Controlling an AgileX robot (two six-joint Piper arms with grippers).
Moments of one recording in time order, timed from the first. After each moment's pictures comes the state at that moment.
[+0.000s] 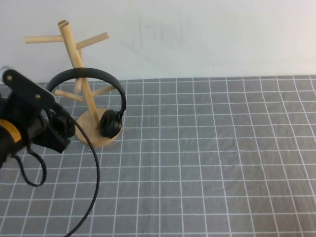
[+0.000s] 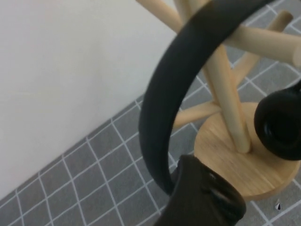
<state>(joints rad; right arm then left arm) -0.06 -0.03 0.03 -0.15 0.33 0.11 -0.19 1.34 -0.65 0.41 -0.16 0.19</state>
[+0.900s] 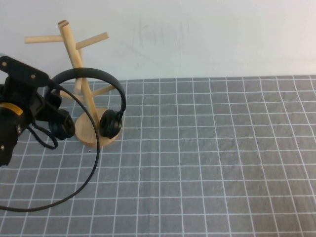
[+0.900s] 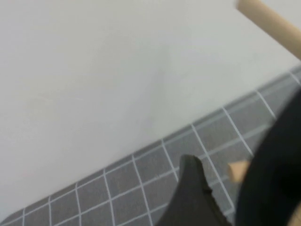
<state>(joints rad) -0.06 -0.03 0.03 -0.15 0.33 0.11 -0.15 1.57 -0.75 -0.03 -0.42 0.51</state>
